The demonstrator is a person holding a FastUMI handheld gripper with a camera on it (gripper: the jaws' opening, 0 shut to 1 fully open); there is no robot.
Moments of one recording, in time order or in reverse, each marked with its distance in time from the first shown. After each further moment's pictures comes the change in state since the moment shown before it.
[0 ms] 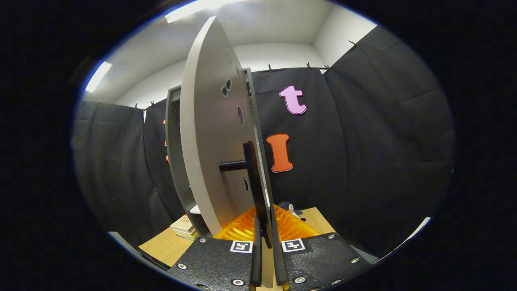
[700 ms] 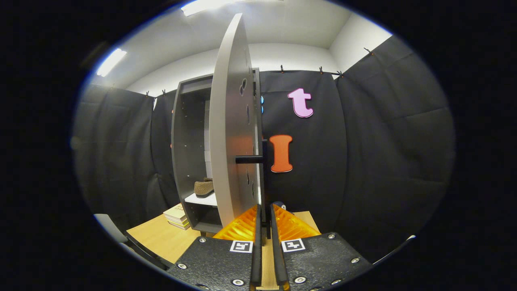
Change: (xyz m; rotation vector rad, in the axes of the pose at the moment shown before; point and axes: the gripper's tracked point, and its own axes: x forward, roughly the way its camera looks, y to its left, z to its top) arm -0.016 -0.023 0.001 -0.114 -0.007 0.029
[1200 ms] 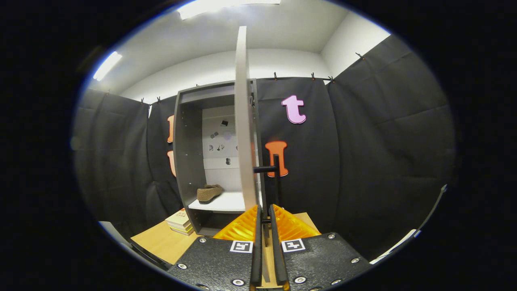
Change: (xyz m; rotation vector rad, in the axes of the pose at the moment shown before) arm -0.036 0.029 0.017 0.026 -0.030 -0.071
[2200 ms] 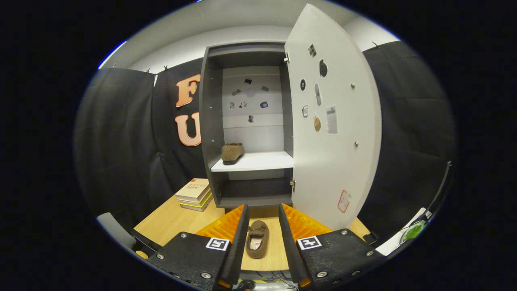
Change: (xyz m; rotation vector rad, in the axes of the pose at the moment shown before) arm 0.001 0.157 -0.138 -0.019 0.248 0.007
